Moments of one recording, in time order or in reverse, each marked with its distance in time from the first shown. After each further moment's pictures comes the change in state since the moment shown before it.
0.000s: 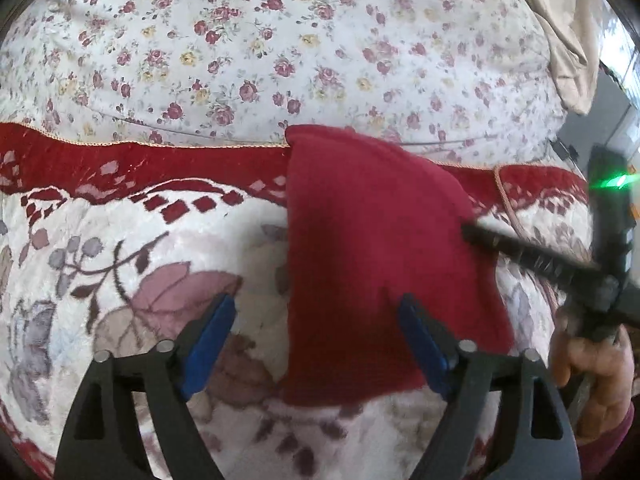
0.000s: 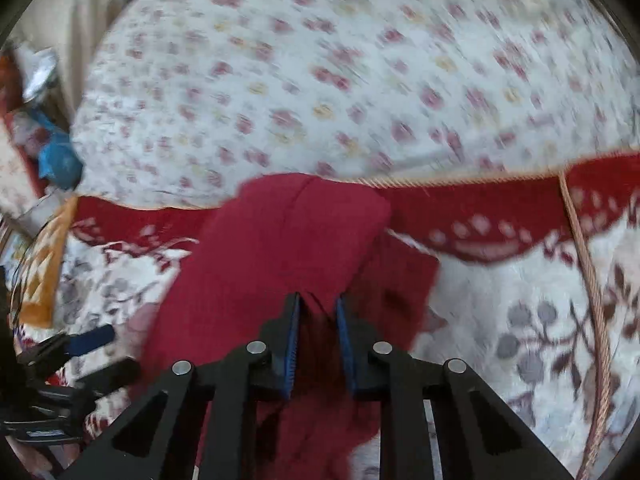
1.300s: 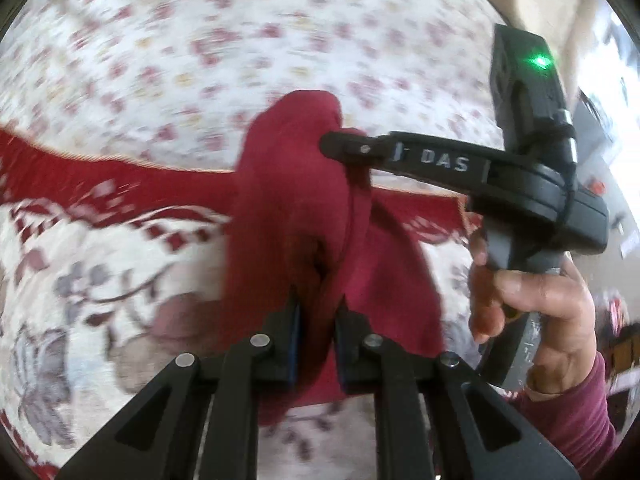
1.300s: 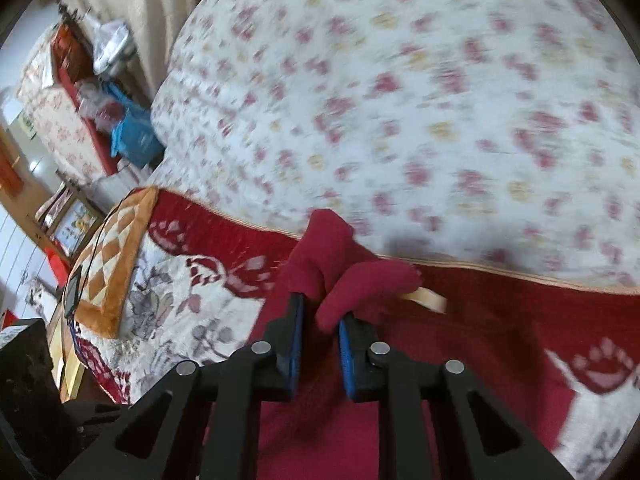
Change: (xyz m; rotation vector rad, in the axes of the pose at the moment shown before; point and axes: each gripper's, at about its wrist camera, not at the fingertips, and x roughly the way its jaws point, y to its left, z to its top) left arm -0.045 0.011 0.040 -0.011 0.022 -0.164; right arm 0.007 0.117 0.096 -0.175 -0.031 0.261
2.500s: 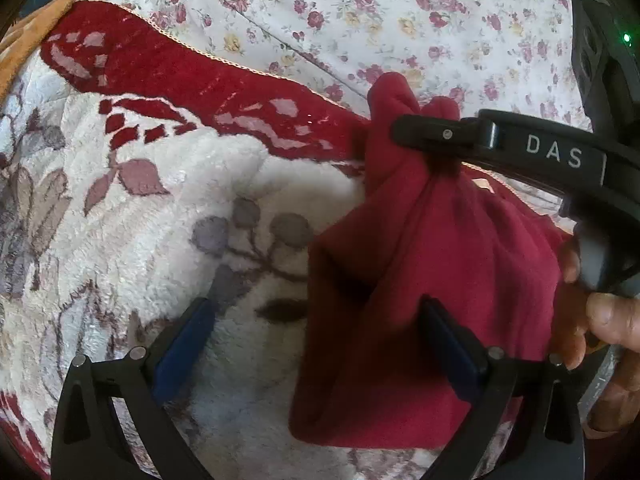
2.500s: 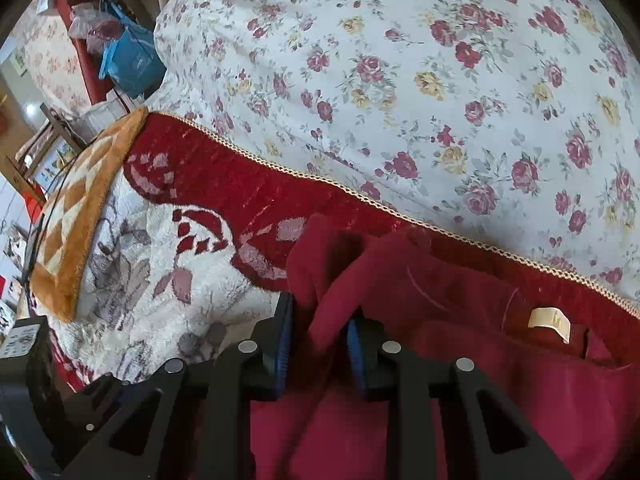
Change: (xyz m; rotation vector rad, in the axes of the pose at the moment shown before) left arm 0.026 0.193 -0.038 -0.285 0.045 0.237; right arm 0.173 0.110 -0.005 -0.149 0.192 -0.004
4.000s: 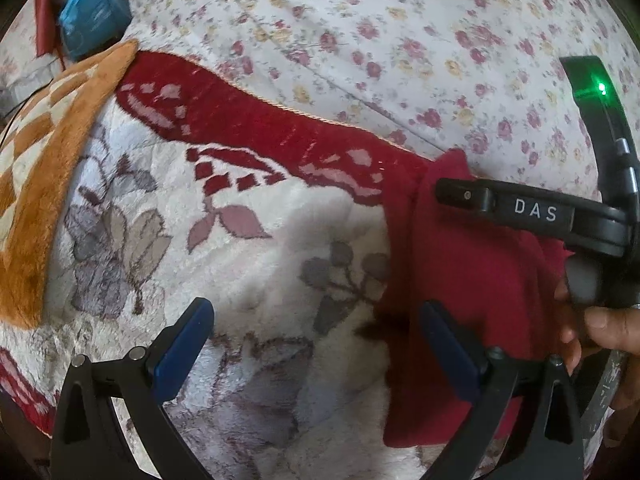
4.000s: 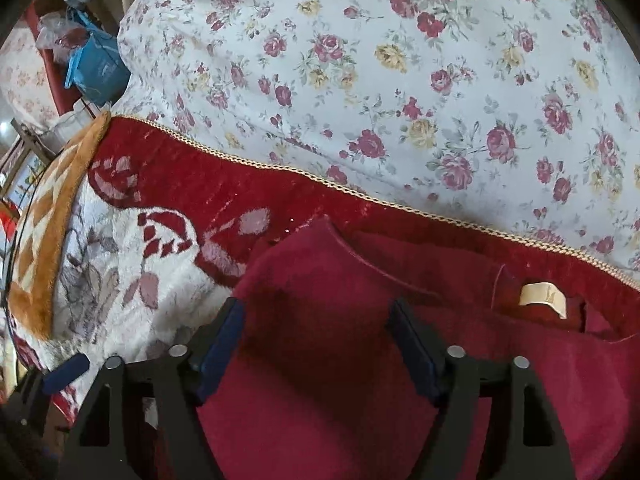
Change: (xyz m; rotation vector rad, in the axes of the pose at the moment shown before) left arm -0.040 0.018 0.007 0.007 -0.121 0.263; right arm 0.022 -0.006 -0.002 0.072 0.032 -0.102
